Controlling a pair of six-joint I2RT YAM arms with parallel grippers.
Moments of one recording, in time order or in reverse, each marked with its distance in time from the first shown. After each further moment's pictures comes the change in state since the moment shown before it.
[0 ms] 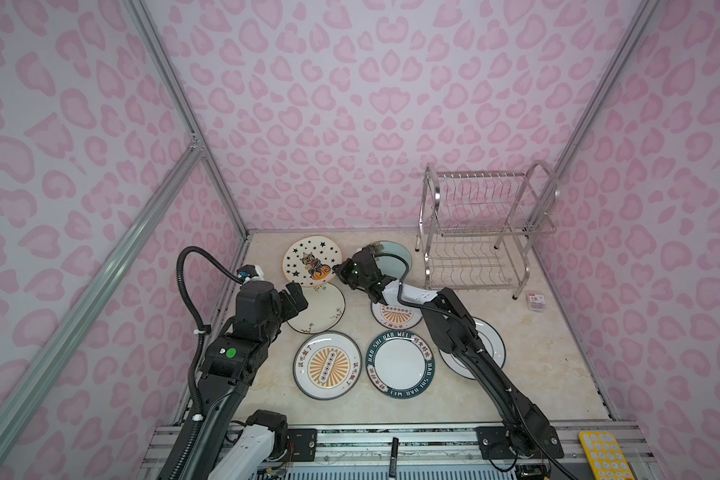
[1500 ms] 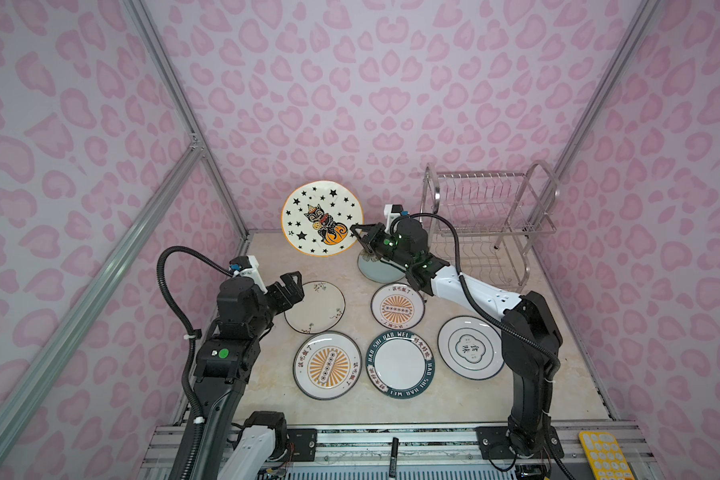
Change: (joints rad) left arm 0.164 -0.010 0.011 0.141 0.314 0.037; right arm -0.052 -0.751 -0.533 0.110 -0.073 -0.108
